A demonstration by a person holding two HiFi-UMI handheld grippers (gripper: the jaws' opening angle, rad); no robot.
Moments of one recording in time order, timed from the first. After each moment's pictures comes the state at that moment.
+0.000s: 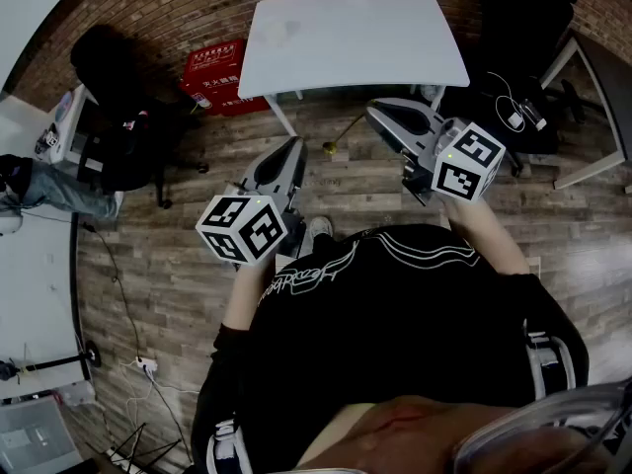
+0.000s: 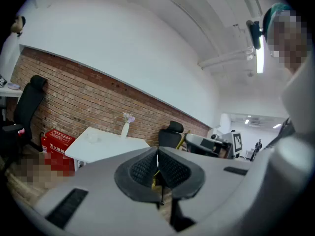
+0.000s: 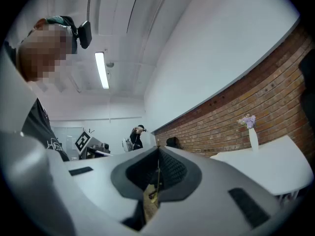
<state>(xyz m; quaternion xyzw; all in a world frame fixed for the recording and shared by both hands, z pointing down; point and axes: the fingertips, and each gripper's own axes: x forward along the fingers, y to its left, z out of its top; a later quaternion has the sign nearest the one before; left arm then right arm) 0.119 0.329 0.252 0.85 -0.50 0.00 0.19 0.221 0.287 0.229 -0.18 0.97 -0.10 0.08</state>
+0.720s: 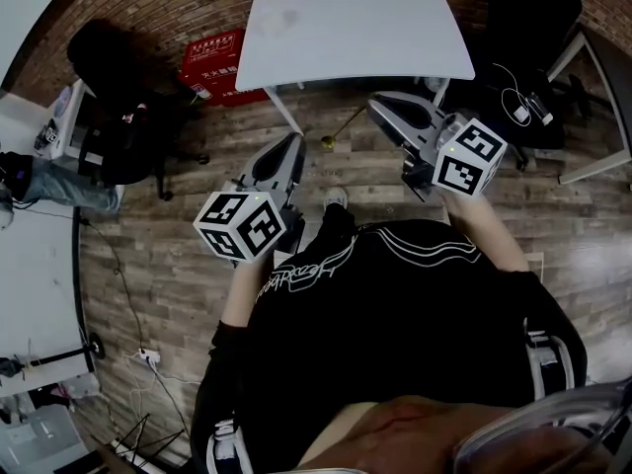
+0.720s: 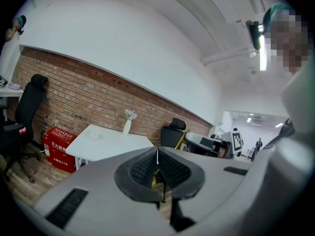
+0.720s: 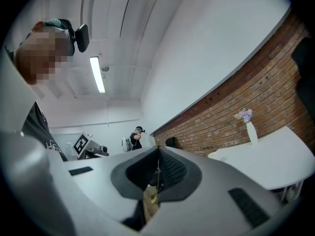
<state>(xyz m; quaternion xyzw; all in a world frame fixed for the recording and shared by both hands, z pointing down) 0.117 0.314 0.267 0.84 -0.50 0.01 0.20 0.223 0.265 0.244 -0.18 0.97 -0.13 0.09</state>
